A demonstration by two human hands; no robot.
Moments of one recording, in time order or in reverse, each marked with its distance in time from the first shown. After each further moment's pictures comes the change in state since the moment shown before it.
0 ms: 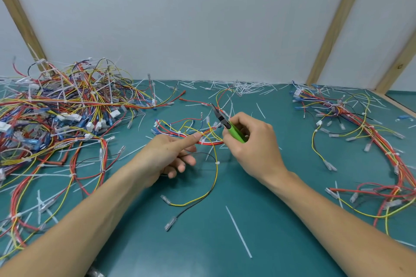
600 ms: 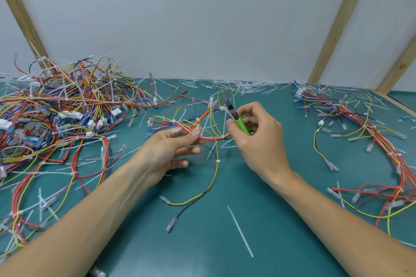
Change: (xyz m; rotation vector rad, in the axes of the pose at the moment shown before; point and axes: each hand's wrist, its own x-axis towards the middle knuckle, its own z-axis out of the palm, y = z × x) left_hand -0.005 0.001 0.001 -0.274 -0.063 0.092; right_hand 0.002 -0.006 0.000 0.111 0.125 0.071
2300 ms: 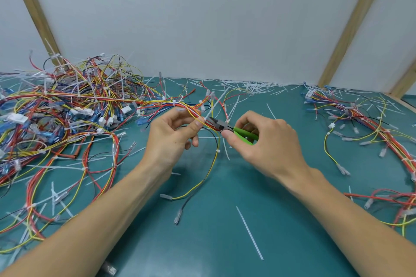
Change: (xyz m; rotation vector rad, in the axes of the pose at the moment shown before) left_hand 0.007 -0.003 0.001 0.005 0.185 0.541; right_hand 0.000 -0.007 -0.010 -0.447 -0.166 -0.170
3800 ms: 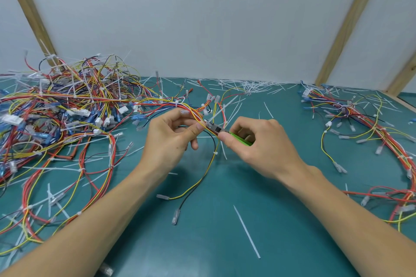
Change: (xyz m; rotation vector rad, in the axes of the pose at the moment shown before) left_hand 0.001 -0.003 0.002 0.120 -0.008 0.062; right_hand 0.002 0.006 0.000 0.150 -0.152 -0.016
